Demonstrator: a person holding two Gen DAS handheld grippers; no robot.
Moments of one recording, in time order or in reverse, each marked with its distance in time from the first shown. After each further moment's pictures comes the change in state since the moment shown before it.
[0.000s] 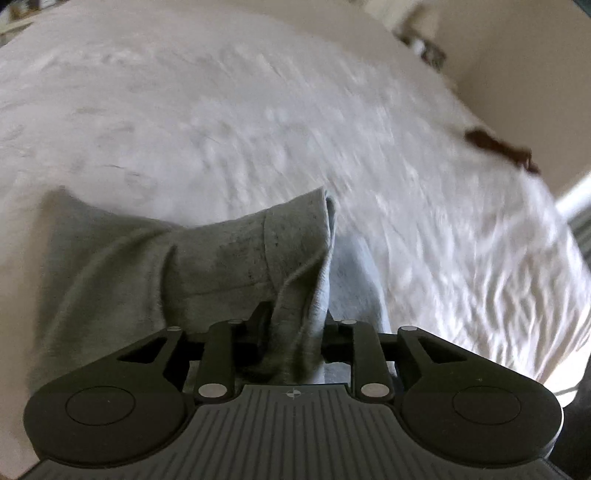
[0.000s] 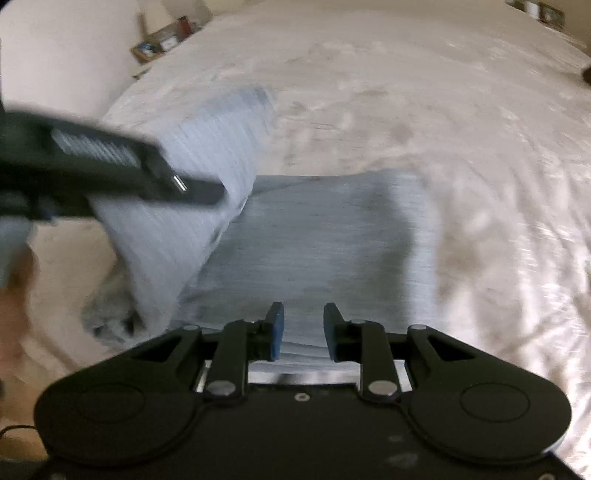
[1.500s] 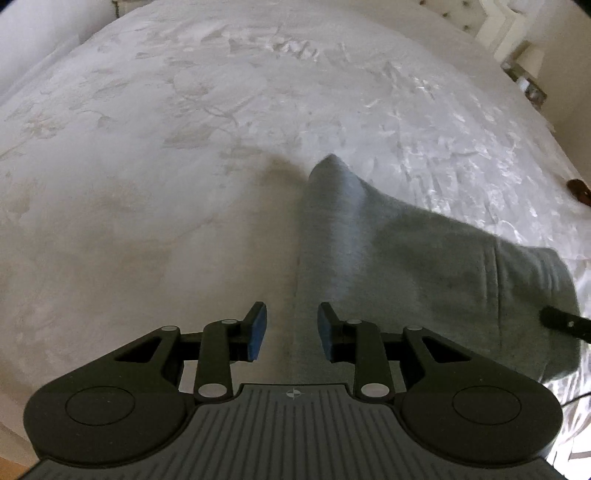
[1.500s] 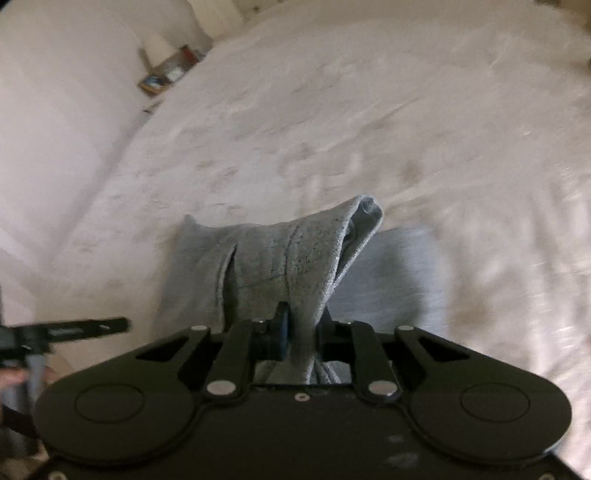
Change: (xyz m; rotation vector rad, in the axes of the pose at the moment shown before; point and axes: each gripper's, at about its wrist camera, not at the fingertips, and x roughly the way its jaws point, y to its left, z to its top) left arm -0.076 0.139 -0.032 -0.208 -0.027 0.246; right arm -0.008 -0.006 0.056 0.079 -0.037 0.080
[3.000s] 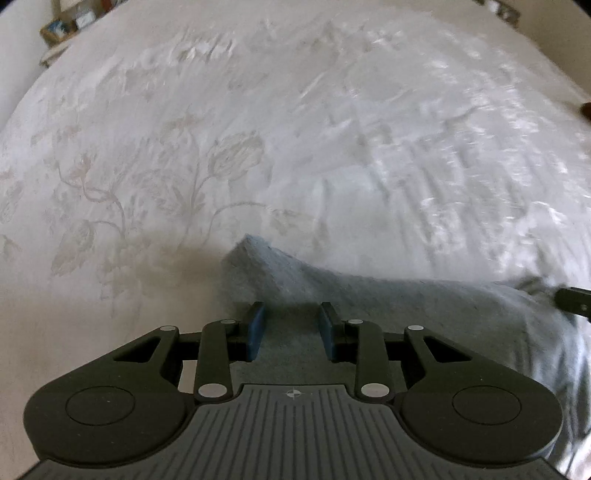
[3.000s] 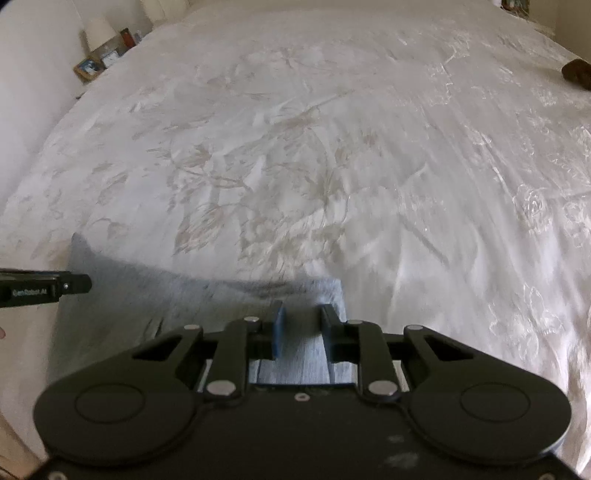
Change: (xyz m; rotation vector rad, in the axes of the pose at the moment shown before) left arm 0.106 -0.079 0.073 0.262 0.075 0.102; right arm 0.077 -0.050 0.050 0.006 0.034 -0.200
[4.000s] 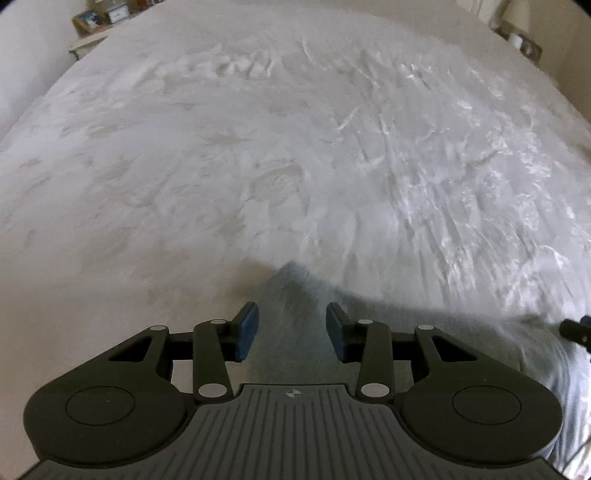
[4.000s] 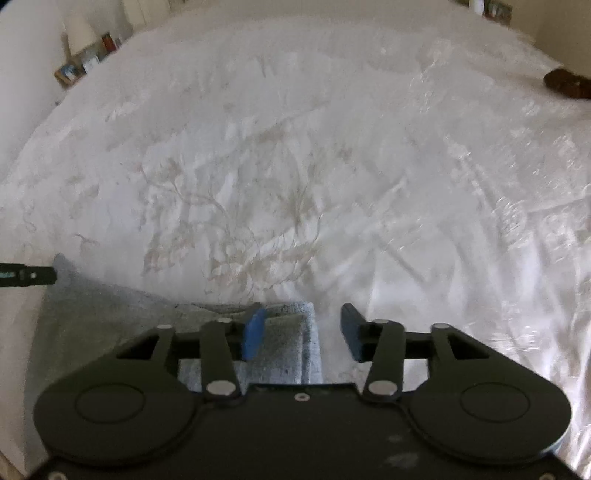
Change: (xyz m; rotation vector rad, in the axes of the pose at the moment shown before) left arm -0.030 0.022 -0.008 -0.096 -0.075 0.012; right arm -0.006 -0.007 0.003 0.000 -0.055 -0.070
